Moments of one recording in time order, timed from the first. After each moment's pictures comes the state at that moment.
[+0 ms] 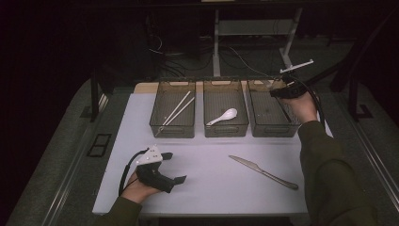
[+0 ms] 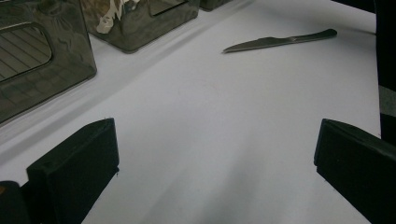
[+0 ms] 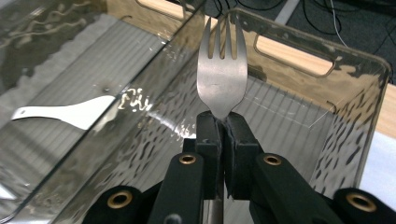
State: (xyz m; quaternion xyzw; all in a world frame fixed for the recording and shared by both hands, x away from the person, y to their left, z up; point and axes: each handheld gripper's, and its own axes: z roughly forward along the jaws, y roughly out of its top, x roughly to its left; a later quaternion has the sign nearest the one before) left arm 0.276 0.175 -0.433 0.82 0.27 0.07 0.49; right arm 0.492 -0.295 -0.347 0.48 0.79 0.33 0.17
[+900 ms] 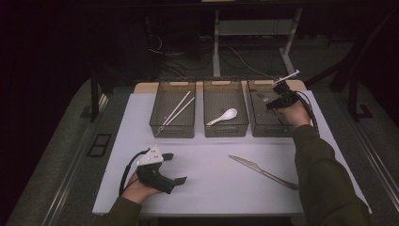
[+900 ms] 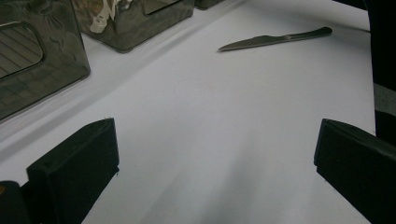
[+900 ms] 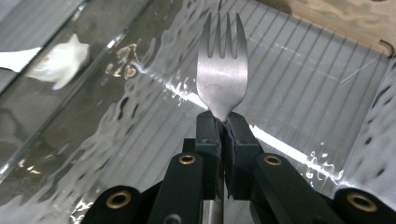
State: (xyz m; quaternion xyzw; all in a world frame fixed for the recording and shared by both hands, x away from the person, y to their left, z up) left arm 0.275 0.174 -0.433 0.83 0.26 0.07 0.50; right arm 0.504 -0.287 -0.394 0.50 0.81 0.26 0.12
